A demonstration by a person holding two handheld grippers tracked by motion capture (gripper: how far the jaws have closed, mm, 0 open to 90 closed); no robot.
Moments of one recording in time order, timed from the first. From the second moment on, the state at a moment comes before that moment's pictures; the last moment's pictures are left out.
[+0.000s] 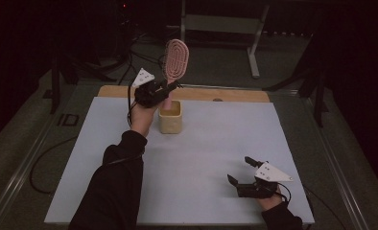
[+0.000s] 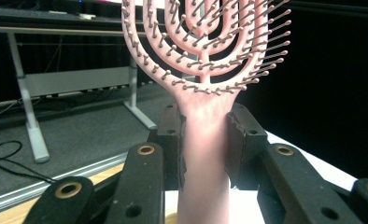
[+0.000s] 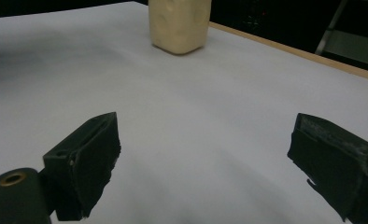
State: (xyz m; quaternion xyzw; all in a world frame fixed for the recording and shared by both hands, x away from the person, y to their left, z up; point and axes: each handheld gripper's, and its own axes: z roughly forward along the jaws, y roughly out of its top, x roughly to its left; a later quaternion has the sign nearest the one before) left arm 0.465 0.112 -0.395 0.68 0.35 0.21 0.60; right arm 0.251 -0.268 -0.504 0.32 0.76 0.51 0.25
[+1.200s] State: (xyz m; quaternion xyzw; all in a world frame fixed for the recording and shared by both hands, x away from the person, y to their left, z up) left arm 0.465 0.106 -0.451 0.68 0.35 0.24 0.60; right arm 0.250 -0.268 -0.504 0.31 0.76 0.51 0.24
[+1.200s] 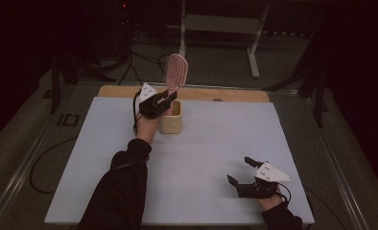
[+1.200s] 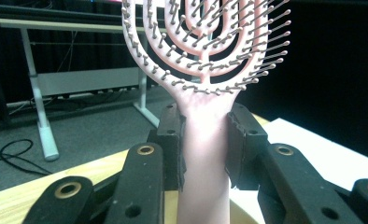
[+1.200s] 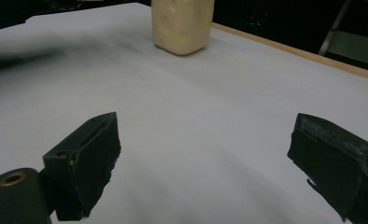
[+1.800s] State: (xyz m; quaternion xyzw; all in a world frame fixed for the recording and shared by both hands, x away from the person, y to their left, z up) left arm 0.455 0.102 -0.462 0.70 0.35 0.25 0.56; right arm 0.250 -0.268 -0.504 0.31 0.77 0.51 0.24
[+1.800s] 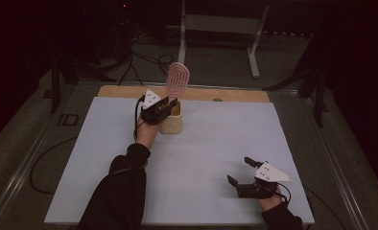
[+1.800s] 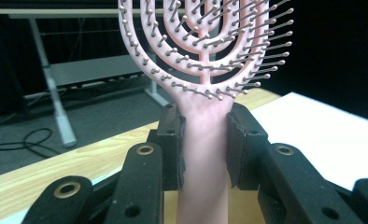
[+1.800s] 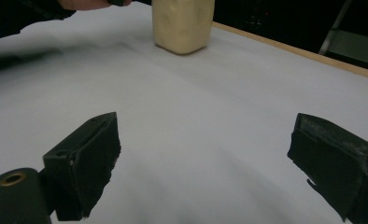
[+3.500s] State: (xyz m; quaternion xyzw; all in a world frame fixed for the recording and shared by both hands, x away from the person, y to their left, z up) left arm 0.429 0.133 -0.422 0.79 0.31 0.15 0.51; right arm 0.250 -0.267 -0.503 0.31 0.76 0.51 0.24
